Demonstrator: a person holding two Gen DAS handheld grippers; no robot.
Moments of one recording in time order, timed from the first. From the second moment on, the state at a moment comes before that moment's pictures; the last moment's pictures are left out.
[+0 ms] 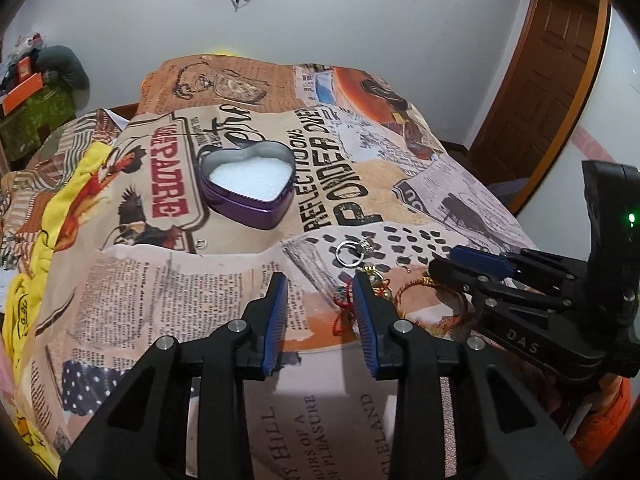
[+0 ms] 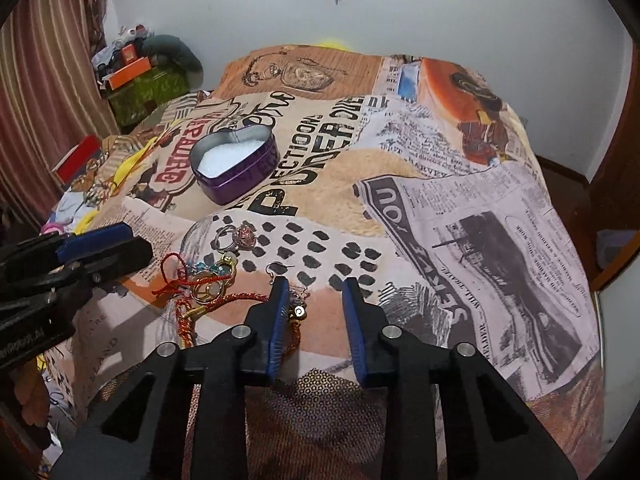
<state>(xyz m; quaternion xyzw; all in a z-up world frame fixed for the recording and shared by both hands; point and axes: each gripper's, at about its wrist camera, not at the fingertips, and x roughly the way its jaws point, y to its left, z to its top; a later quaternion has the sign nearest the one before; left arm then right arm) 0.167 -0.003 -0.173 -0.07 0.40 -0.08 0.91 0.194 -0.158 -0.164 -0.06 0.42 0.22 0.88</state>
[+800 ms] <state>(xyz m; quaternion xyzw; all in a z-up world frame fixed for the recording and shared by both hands) 0.174 -0.018 -0.189 -0.08 0.42 -0.11 0.90 0.196 -0.158 -0.159 -0.04 0.42 0.24 0.88</state>
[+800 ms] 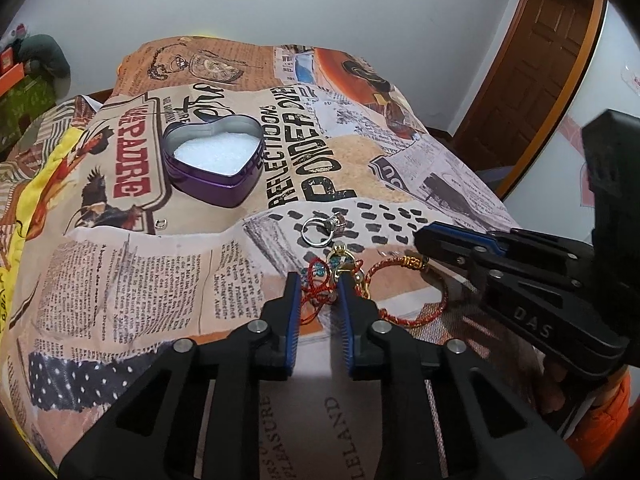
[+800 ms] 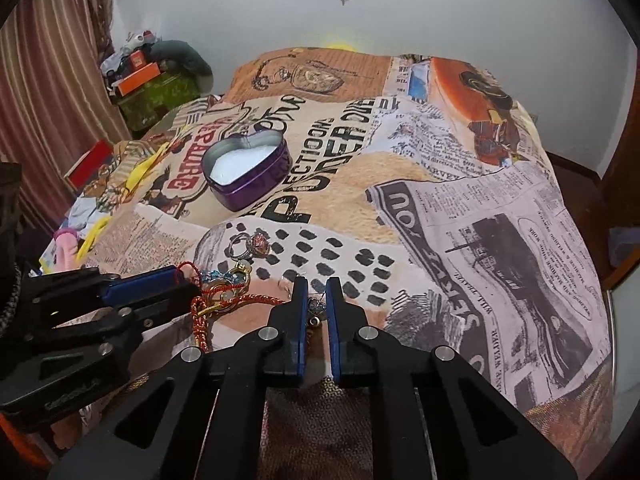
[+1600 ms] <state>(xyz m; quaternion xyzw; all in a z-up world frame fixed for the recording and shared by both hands) 0.157 0.001 -0.148 -0.09 0.37 -0.10 0.92 0.180 -0.171 -0.116 -0.01 0.37 0.23 0.90</state>
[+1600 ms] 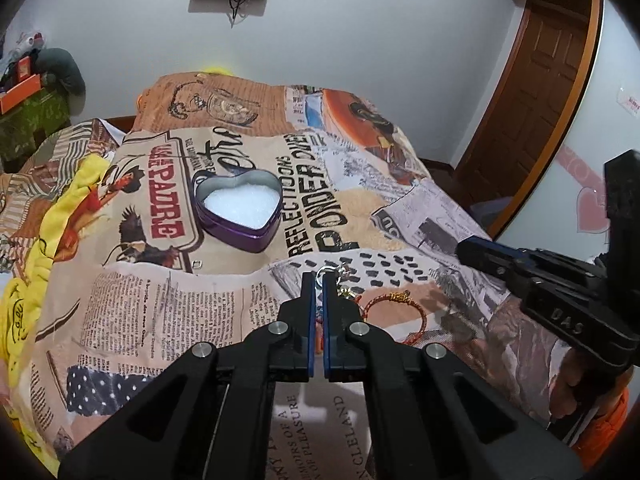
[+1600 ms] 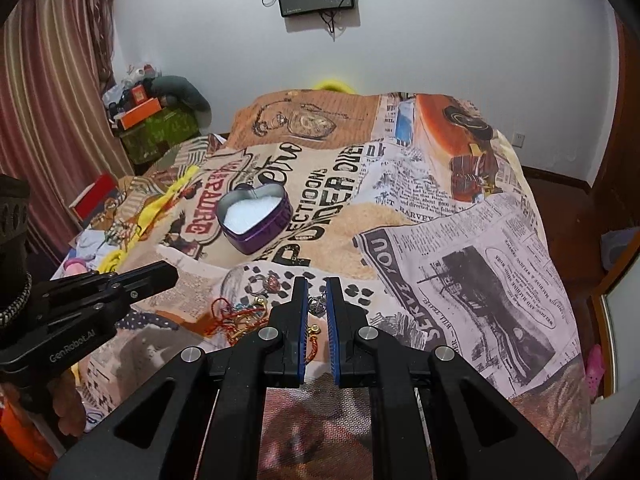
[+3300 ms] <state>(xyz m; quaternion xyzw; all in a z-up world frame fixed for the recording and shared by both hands) 0.181 0.025 -0.085 -0.06 0.33 -0.09 0.94 0.195 -0.150 -0.076 -0.02 0.32 0.24 0.92</state>
